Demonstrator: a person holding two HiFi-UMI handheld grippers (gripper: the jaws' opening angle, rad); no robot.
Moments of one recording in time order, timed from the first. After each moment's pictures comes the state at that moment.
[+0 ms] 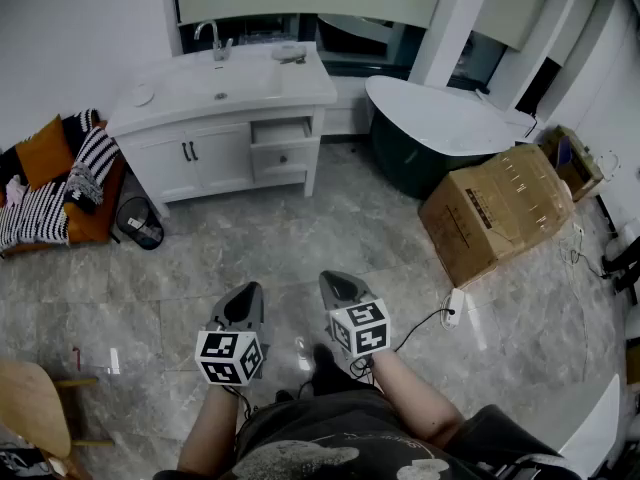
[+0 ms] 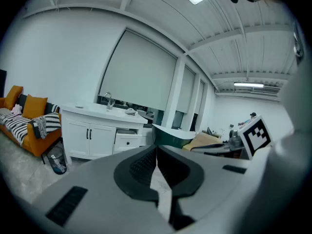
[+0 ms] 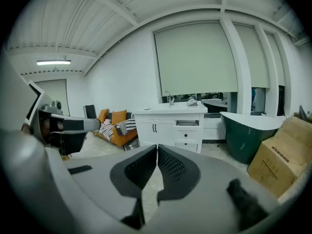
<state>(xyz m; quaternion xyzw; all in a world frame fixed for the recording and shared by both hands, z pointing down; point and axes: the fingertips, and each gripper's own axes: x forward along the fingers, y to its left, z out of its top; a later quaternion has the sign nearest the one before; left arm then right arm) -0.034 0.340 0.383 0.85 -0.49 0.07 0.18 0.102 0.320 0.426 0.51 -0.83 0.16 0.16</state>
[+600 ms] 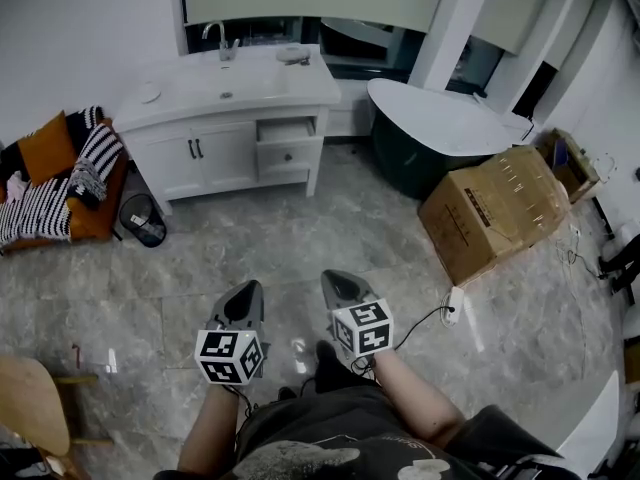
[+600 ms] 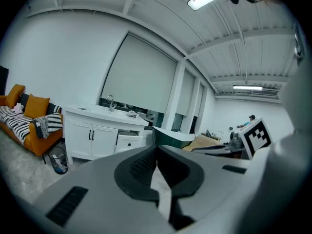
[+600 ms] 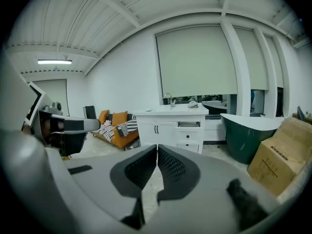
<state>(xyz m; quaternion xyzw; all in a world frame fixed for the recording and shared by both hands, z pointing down) -0.067 0.371 0.375 0.85 -0.50 0.05 0.18 0.073 0.352 0.418 0.52 -0.83 0.15 0.15</state>
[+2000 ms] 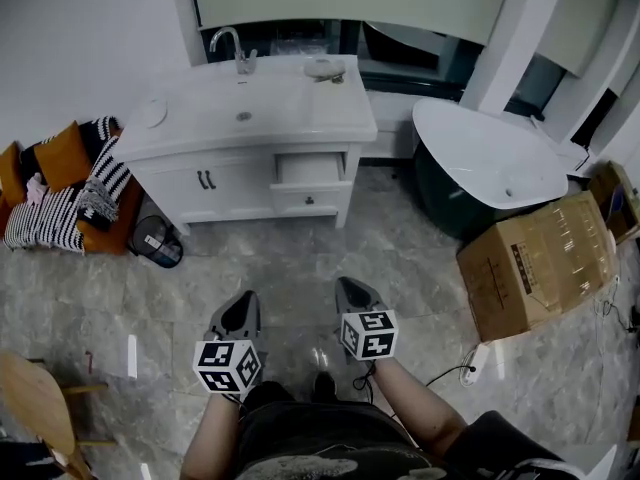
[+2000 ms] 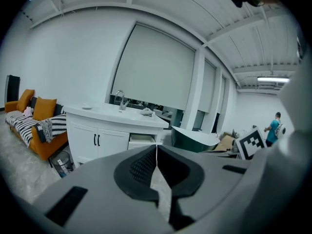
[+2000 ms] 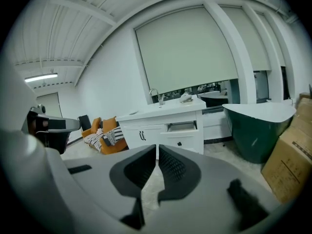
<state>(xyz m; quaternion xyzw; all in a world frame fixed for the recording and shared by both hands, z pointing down) -0.030 0.113 0.404 0.79 -0.58 0.08 0.20 0.149 0.064 0.479 0.51 -0.82 0.22 0.12</state>
